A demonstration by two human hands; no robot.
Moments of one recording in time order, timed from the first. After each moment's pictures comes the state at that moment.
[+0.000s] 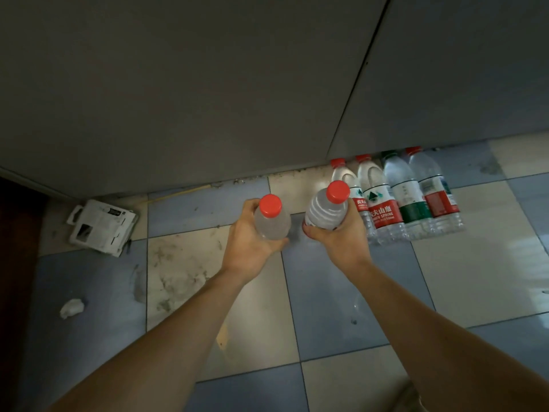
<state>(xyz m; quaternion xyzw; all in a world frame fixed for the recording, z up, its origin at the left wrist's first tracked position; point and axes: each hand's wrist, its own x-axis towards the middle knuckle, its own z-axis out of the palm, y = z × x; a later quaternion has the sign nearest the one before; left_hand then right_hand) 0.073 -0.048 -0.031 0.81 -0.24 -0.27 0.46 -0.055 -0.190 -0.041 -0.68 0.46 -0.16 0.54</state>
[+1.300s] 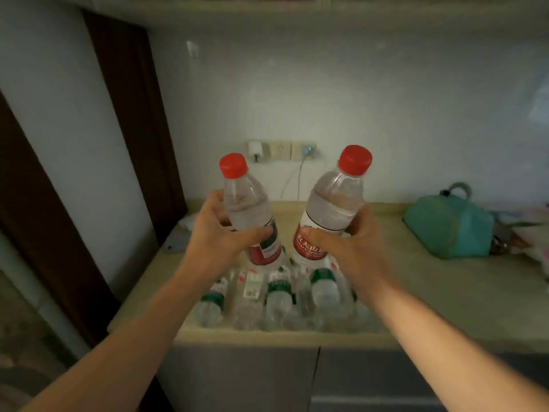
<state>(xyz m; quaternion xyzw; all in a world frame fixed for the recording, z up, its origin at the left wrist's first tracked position) 0.131 -0.054 1.034 0.69 -0.30 -0.04 0.66 -0.010 -0.228 1.035 -0.72 0.13 -0.35 0.58</state>
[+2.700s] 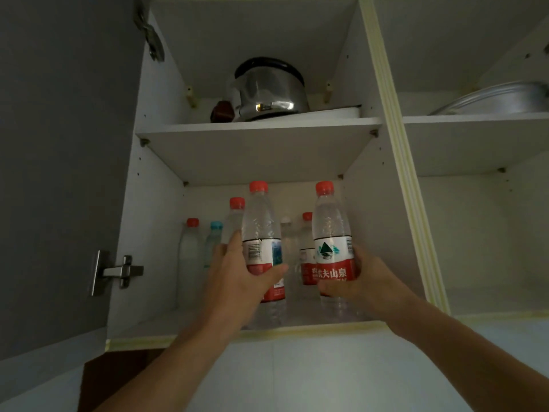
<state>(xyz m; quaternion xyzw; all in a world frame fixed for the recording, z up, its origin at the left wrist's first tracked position) 0.499 -0.168 1.402 0.68 -0.40 0.31 0.54 0.376 -0.357 1.393 -0.78 0.04 -0.42 0.46</state>
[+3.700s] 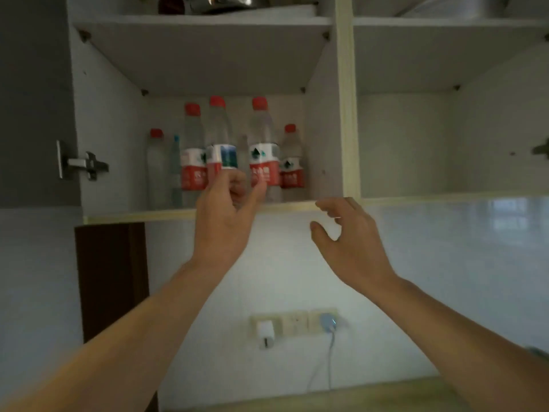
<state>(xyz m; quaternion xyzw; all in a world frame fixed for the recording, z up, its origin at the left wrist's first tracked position) 0.388 -0.180 1.317 0.59 -0.43 0.33 0.59 0.264 -0.331 1.275 -0.80 0.09 -0.57 0.19</state>
